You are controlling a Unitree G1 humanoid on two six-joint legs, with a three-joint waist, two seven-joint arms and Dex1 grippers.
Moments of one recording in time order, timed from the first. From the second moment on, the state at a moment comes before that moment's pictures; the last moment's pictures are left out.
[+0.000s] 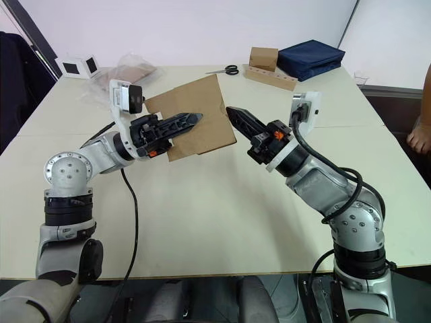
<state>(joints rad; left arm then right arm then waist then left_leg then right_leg) -0.74 0.36 0.21 -0.01 -1.19 1.06 -0.80 -0.45 -0.52 -0.14 -0.52 1.34 0.70 0.08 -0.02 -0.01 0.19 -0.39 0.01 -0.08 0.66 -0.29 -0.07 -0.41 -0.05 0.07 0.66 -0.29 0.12</state>
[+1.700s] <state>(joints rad) -1.40 0.68 -0.86 0.45 -0.19 0.48 -1.61 -0.18 -0.70 -0.25 -0.64 1.10 0.71 0.29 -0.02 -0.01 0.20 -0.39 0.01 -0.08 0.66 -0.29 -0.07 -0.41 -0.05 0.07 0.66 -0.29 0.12</state>
